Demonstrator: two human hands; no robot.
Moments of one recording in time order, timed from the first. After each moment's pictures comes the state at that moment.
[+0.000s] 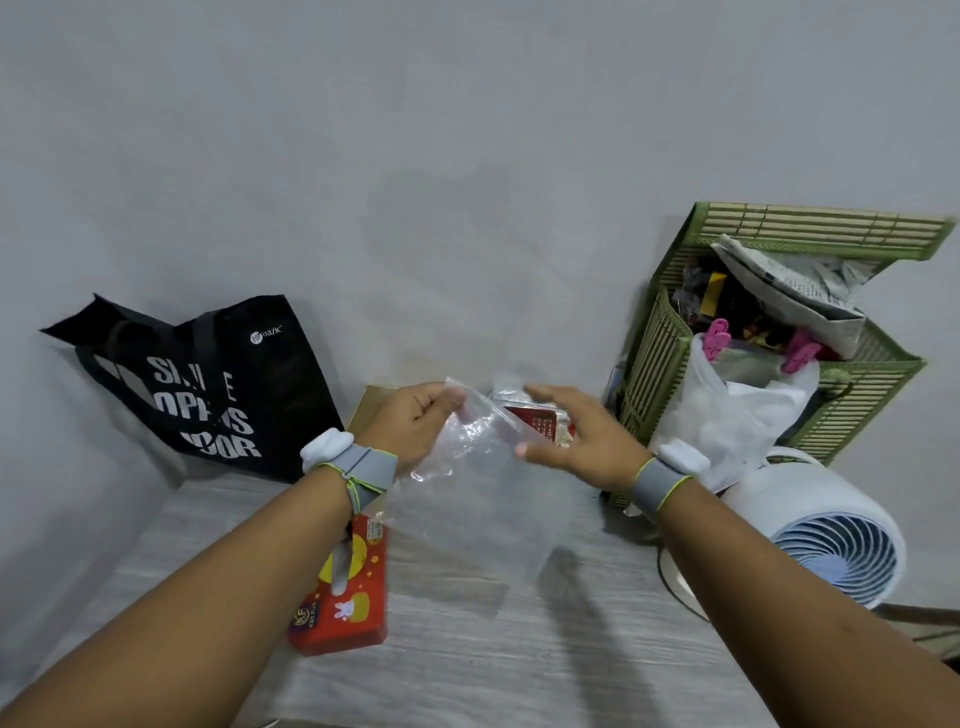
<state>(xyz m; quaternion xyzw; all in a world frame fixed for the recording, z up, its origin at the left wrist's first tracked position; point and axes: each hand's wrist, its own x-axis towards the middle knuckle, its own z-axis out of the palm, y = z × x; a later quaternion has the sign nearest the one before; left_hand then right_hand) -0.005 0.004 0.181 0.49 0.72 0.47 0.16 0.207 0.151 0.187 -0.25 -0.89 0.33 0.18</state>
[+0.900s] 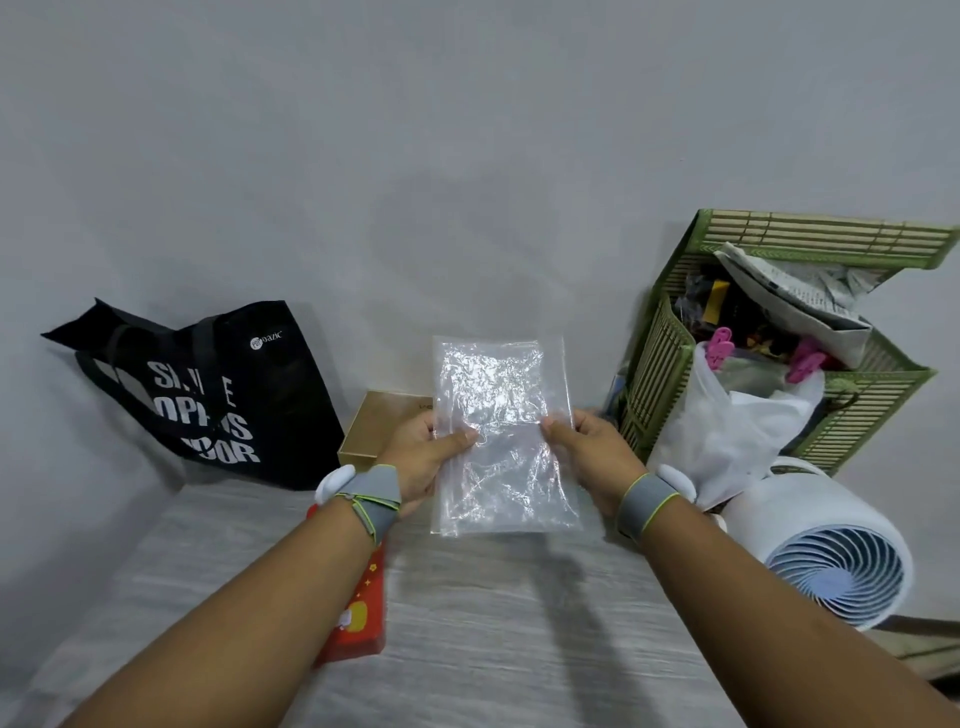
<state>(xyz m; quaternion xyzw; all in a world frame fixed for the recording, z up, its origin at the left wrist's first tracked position) 0.018 0.014 0.153 0.25 0.60 0.63 0.42 0.197 0.147 0.168 -0.38 -0.62 0.64 0.25</state>
